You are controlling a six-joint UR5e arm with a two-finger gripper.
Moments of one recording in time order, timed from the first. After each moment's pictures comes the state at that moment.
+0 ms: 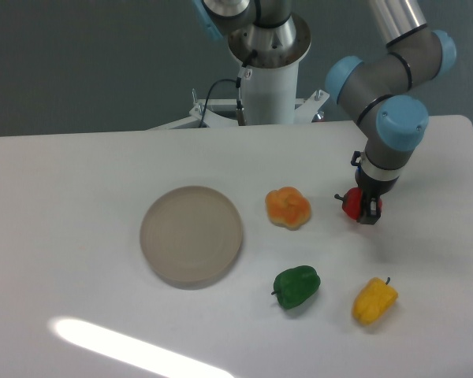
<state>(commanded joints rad) 2.67 -1.97 -1.73 -1.02 1.54 2.17</state>
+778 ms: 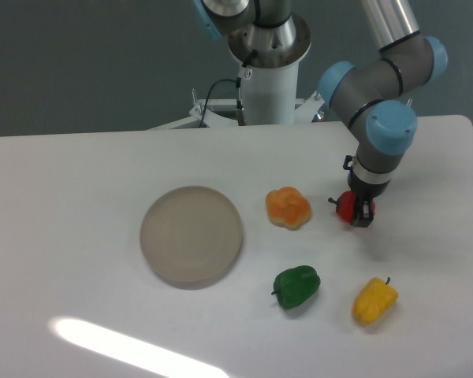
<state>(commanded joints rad) 2.66 -1.98 -1.75 -0.99 1.54 2.15</state>
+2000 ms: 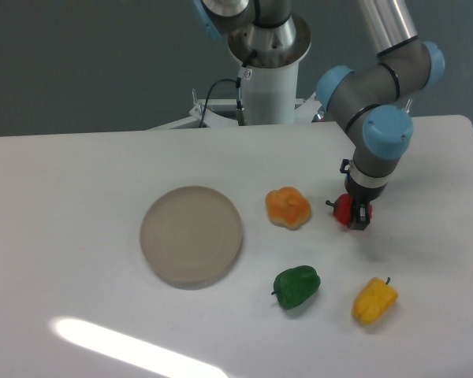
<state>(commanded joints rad) 2.65 -1.99 -1.74 -0.98 1.54 2.15</state>
